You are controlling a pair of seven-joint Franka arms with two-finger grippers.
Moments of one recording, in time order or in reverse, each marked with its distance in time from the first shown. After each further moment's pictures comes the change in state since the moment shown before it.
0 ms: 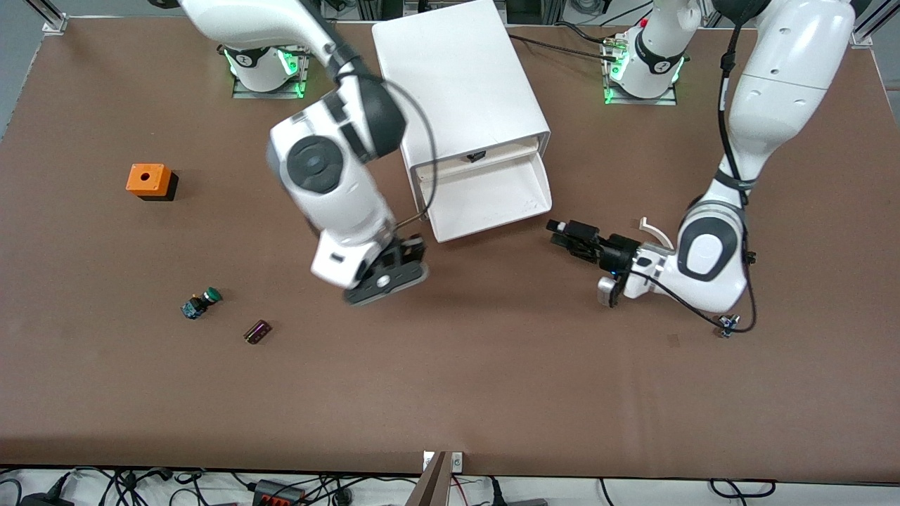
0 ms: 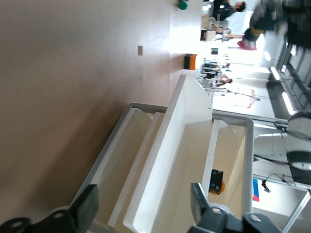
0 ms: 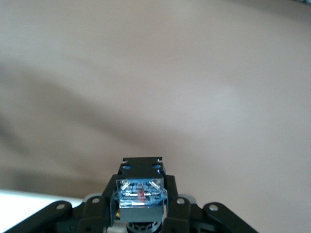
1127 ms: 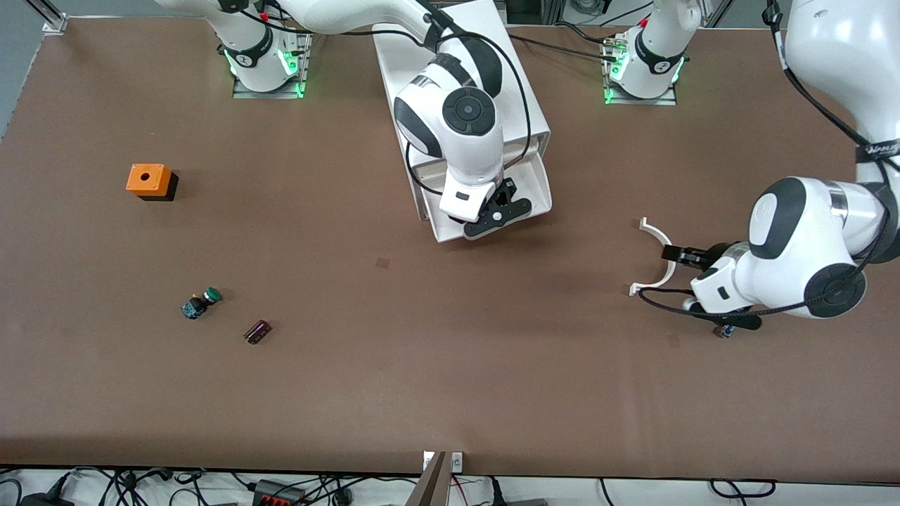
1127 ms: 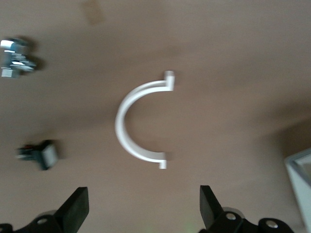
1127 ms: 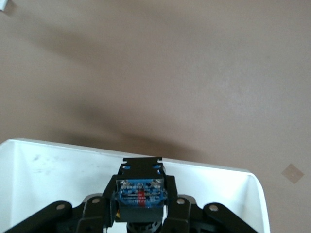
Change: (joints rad) left arm 0.012 -0.155 -0.001 0.229 1.081 -0.052 -0.533; right arm 0.209 0.111 0.000 0.021 0.000 -0.008 0.155
